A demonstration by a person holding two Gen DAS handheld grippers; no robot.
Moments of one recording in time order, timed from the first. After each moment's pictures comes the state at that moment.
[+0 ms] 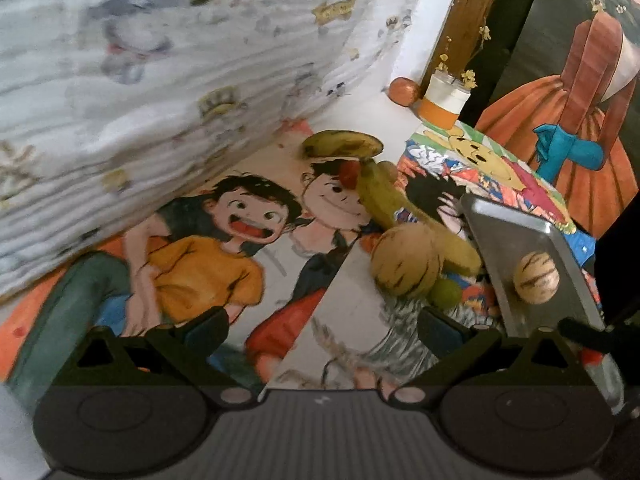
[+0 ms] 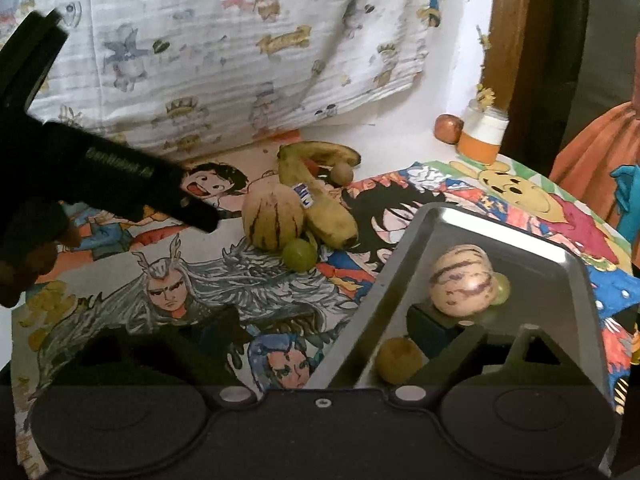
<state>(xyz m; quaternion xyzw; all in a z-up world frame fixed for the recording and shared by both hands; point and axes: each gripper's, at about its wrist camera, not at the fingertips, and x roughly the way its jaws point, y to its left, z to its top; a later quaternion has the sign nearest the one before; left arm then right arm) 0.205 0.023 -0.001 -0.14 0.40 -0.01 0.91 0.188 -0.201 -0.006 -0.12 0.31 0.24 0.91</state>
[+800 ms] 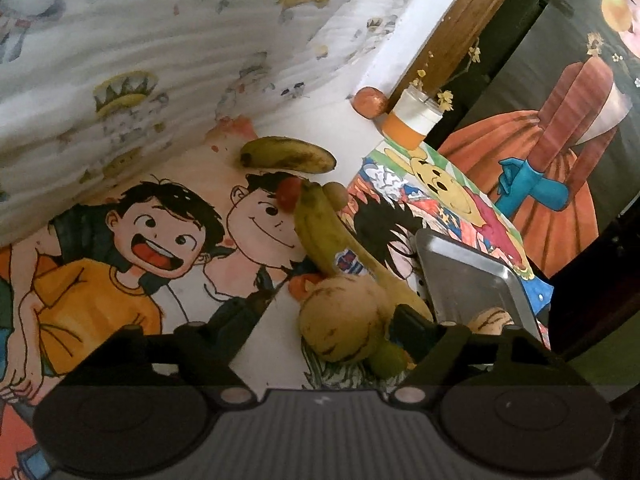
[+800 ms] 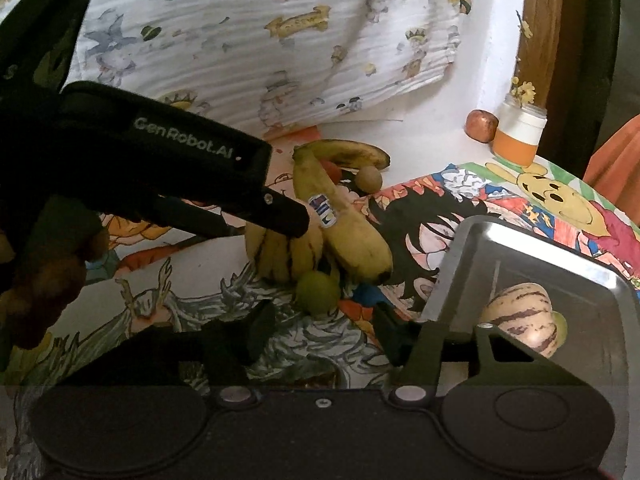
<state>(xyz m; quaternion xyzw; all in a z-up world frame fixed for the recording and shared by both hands) 0.257 0.013 -0.015 -0.22 0.38 -0.07 0.90 0.232 -0.172 -0.021 -0.11 0.32 0.27 0.90</state>
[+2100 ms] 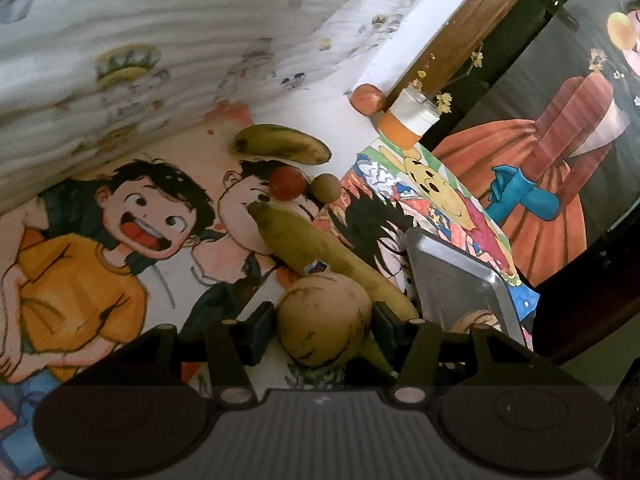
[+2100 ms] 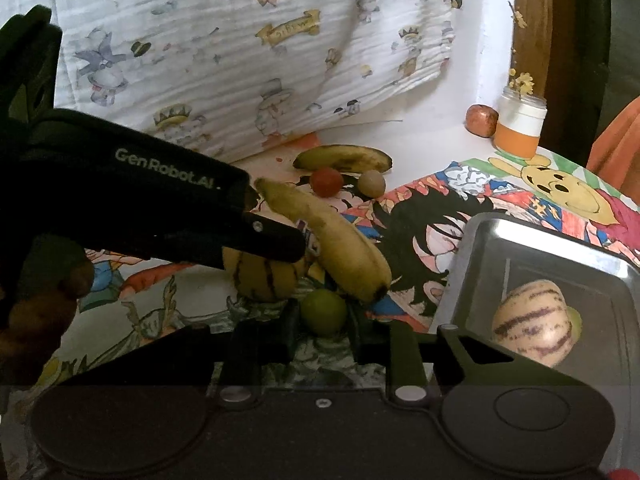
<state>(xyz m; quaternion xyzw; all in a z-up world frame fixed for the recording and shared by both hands) 0.251 0.014 -0.019 -0.26 0.38 -0.07 0.88 0.235 -0.172 -0.021 -0.08 0.33 0.27 0.90</state>
